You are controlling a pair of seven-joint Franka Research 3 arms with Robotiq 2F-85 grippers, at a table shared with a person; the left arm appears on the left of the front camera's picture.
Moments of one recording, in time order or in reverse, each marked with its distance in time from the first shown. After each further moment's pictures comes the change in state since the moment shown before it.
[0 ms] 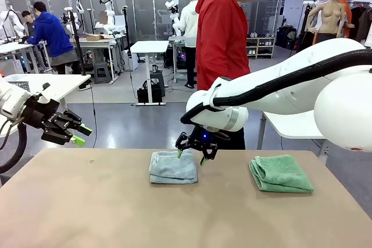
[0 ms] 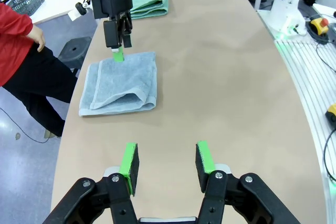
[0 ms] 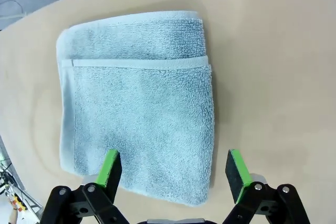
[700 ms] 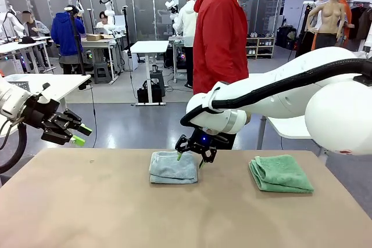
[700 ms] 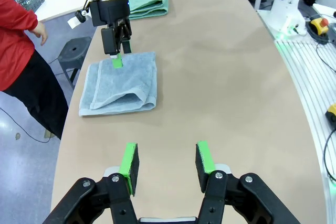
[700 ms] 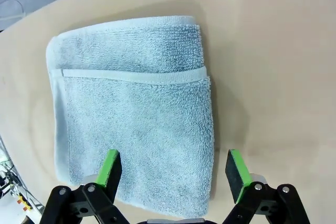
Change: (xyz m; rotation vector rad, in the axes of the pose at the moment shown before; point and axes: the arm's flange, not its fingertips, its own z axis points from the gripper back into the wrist) left arm 0.000 0.000 0.000 0.000 0.000 0.000; right arm 0.010 -0.005 -0.017 0.010 0.030 -0.022
